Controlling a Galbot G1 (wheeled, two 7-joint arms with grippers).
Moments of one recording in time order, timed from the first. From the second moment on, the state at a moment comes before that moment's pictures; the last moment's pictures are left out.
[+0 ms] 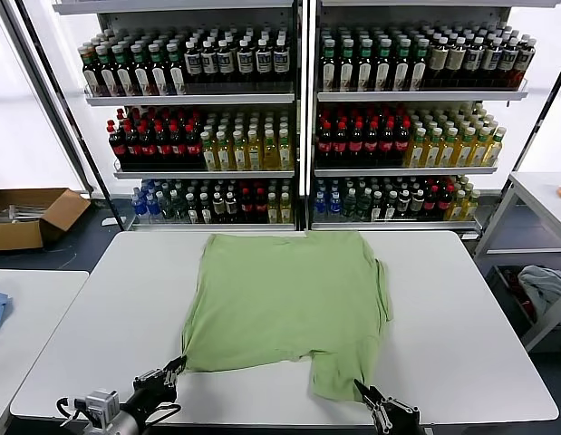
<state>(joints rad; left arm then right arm) 1.69 -1.17 -0.66 -2.19 -0.48 0.51 0.08 -1.92 1.19 0.64 2.18 0.50 -0.01 -0.45</state>
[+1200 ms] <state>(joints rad) 1.24 -1.11 -0.59 -1.90 -0.74 0.51 0.04 -1.23 1.12 0.46 1.73 0.68 -0.02 -0.27</state>
